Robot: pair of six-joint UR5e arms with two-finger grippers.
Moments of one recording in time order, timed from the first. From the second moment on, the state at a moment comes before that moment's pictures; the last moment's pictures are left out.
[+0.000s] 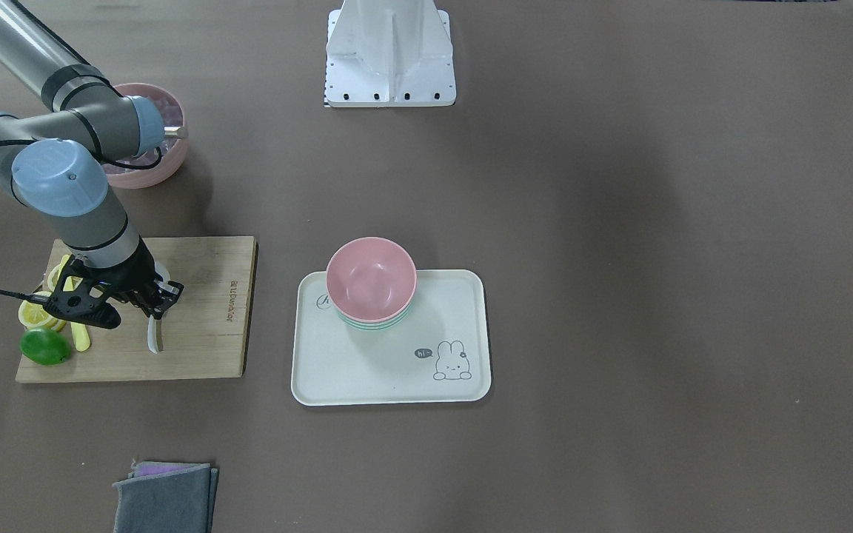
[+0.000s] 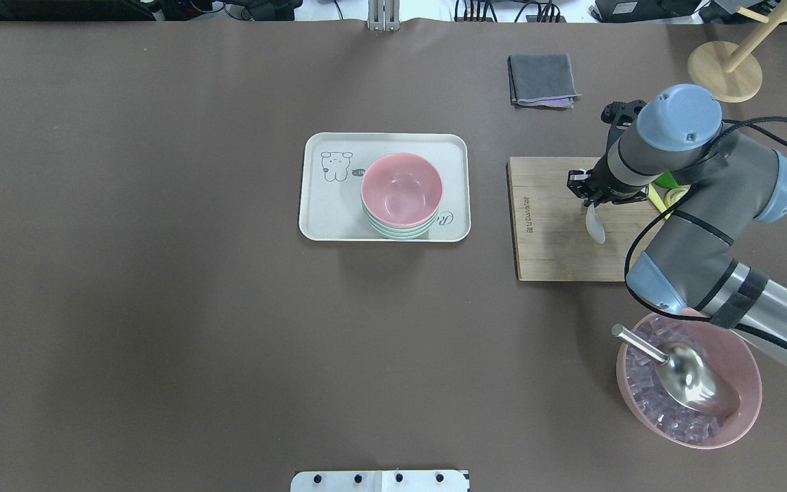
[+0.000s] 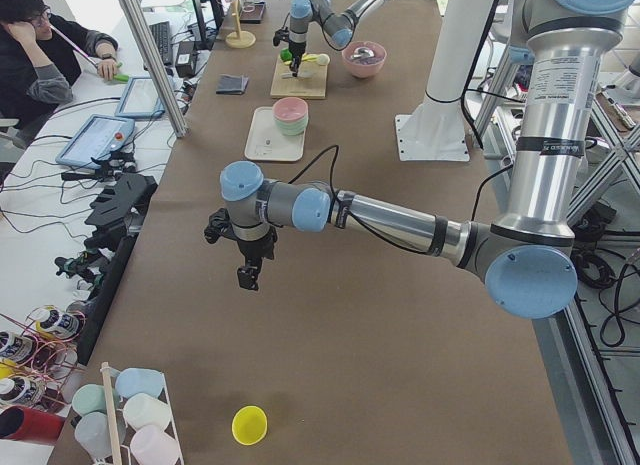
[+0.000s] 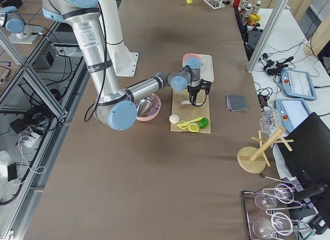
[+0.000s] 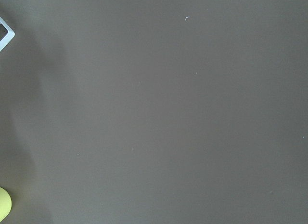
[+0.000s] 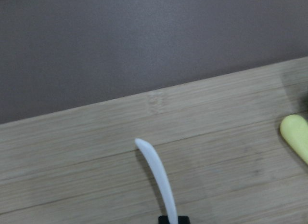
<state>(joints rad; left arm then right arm) -1.39 -1.67 -1.71 -1.51 -2.26 0.04 0.81 -1.21 1.57 -1.30 1.94 1.17</state>
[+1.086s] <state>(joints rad) -1.42 -1.66 -1.66 -1.51 -2.26 0.11 0.81 -0.86 1.56 -1.58 1.95 1.35</state>
